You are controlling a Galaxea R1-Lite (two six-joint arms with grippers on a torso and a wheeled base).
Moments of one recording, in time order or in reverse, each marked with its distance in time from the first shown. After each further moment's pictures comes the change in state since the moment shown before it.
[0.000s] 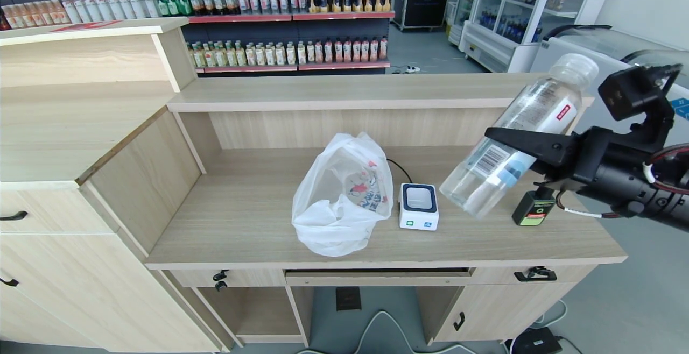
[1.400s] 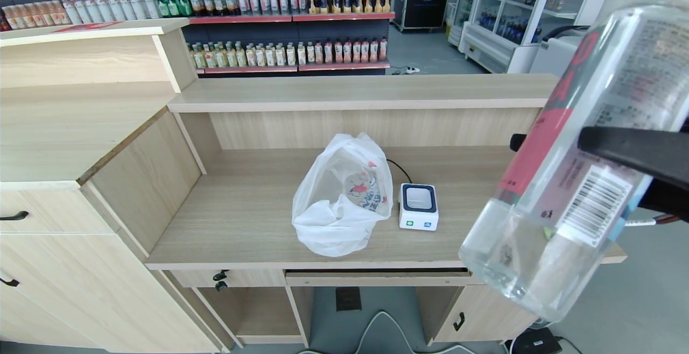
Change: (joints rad) left arm 0.001 0.000 0.000 0.000 0.000 0.000; right arm 0.261 -0.221 -0.069 0.170 0.183 -0.050
